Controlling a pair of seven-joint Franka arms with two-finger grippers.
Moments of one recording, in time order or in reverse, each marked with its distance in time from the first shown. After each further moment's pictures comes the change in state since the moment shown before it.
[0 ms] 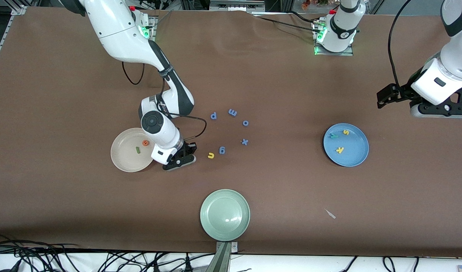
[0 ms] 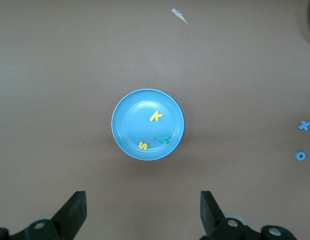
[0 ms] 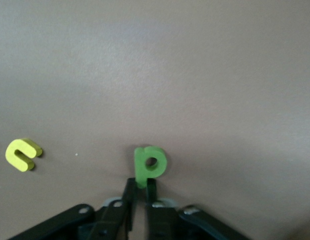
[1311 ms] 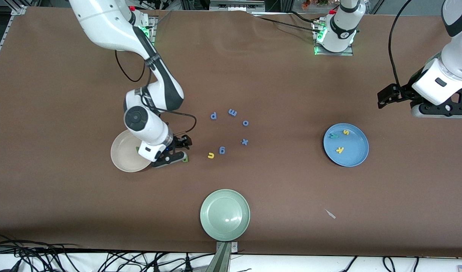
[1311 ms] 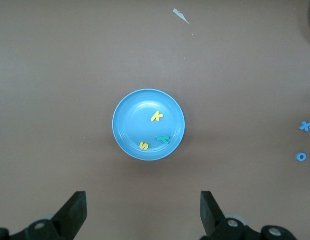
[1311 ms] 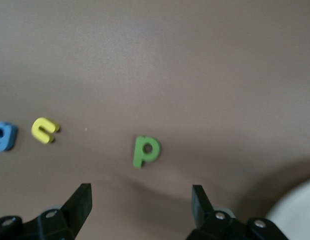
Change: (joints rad) left arm 0.001 0.000 0.003 0.000 0.000 0.000 0.000; right arm -0.048 -0.083 0.035 -0.034 -0.005 -0.098 0.000
